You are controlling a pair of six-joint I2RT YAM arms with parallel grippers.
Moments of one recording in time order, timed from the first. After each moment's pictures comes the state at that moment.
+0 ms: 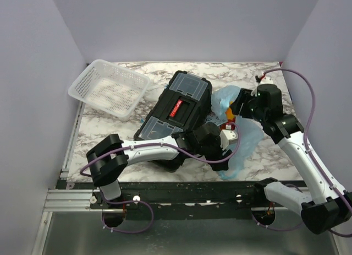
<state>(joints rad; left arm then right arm) -1.17 1.71 1.16 -0.06 0.37 -0.19 0.33 1.06 1.10 -0.52 0.11 0.40</state>
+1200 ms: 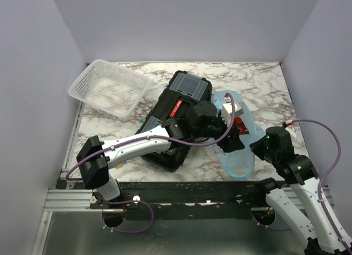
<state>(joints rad) -1.12 1.60 1.38 -0.04 0.37 -0.32 0.33 0.57 0.73 -0.98 0.27 0.93</state>
